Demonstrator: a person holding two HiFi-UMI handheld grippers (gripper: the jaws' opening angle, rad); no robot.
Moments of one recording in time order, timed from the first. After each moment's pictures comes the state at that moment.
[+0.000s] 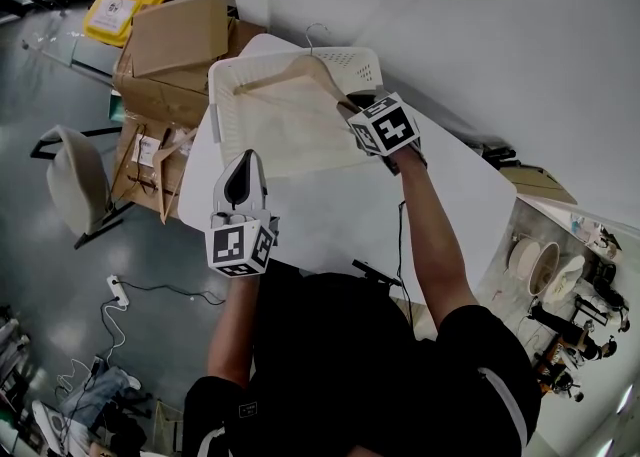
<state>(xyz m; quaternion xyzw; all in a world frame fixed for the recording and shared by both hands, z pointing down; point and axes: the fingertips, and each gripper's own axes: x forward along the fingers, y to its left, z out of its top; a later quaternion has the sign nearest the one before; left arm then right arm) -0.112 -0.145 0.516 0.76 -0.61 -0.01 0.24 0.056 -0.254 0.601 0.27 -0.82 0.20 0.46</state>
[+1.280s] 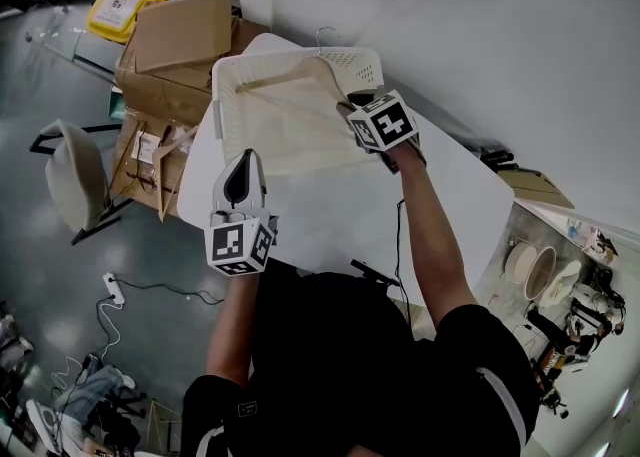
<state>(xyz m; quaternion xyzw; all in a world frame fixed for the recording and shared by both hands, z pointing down) -0.118 -0.139 0.517 0.75 -0.61 -0.01 0.24 0.053 -0.254 0.604 0.27 -0.81 0.21 0.47</state>
